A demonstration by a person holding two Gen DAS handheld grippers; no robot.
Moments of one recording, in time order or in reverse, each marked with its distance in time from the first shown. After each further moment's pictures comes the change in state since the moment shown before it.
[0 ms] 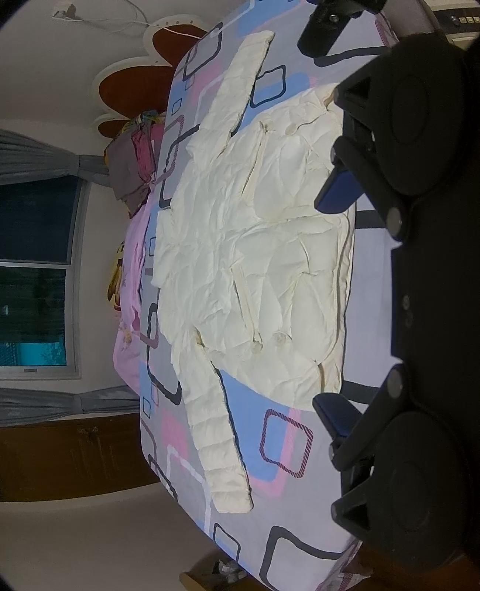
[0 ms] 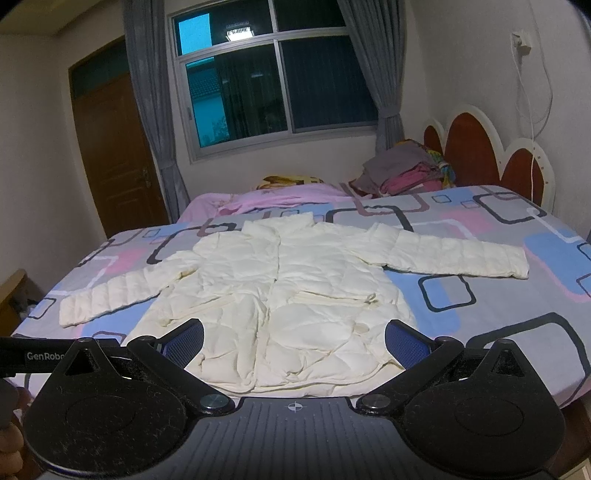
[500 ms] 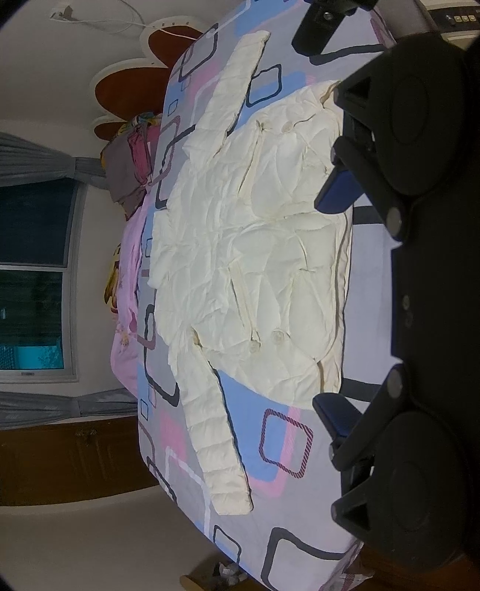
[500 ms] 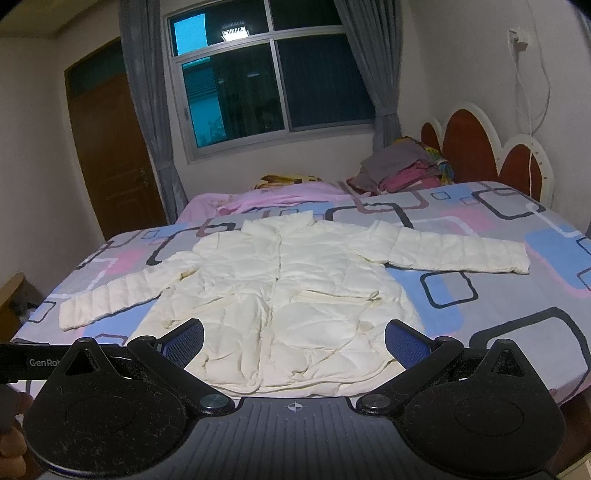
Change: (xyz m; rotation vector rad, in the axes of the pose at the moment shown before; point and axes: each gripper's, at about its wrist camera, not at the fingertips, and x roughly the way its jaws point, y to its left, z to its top) left arm 0.004 0.008 0.002 0.005 0.008 -0.009; right arm 0.003 0.005 0.001 0.017 0.001 -0.009
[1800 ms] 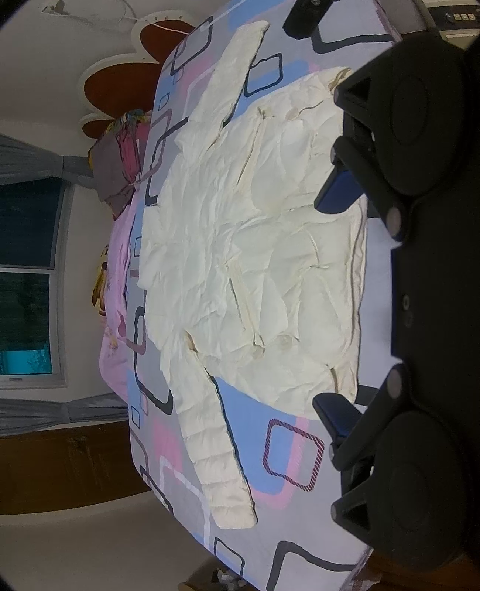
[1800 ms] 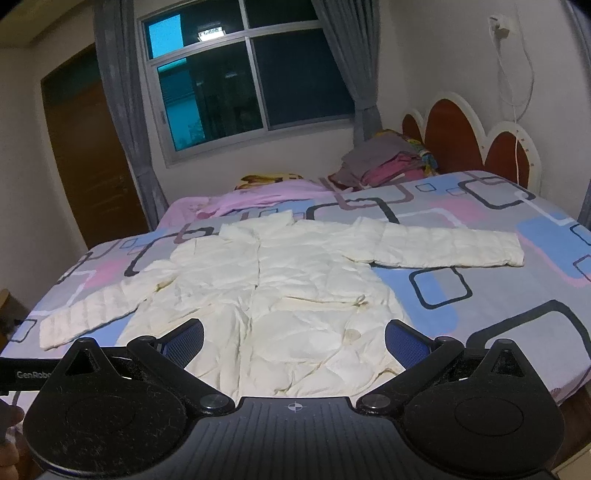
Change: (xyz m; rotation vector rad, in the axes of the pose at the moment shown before) left arm 0.042 0.001 0.020 0.011 0.045 -0.006; right arm 0.044 -0.011 0.014 0.057 0.006 -0.055
